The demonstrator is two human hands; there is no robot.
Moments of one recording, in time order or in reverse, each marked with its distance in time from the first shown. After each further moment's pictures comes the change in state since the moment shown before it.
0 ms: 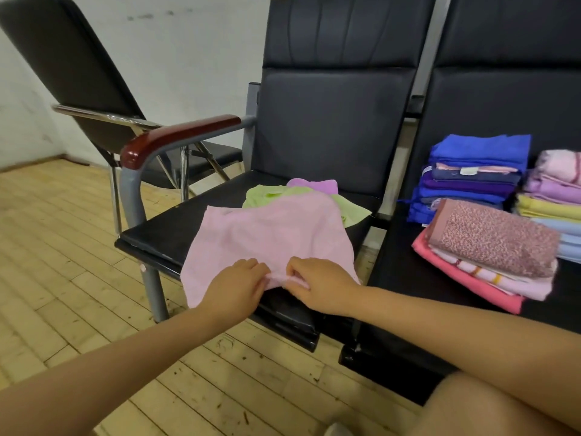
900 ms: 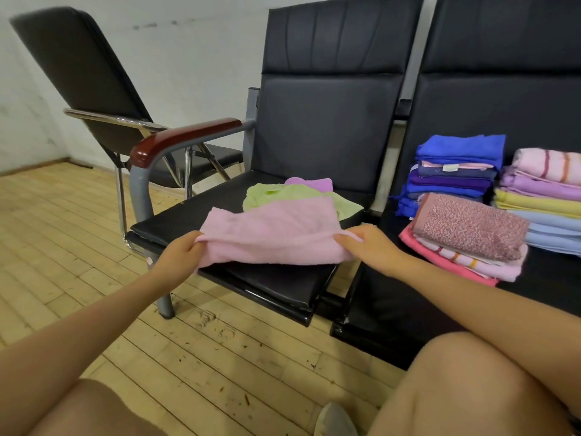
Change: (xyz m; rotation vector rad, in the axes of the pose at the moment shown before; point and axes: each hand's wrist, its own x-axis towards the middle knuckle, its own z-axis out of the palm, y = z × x) left_hand -0.023 -0.056 -0.057 -0.498 0.101 -0.488; right_hand -0.045 0.032 -0.065 0.498 0.210 0.397
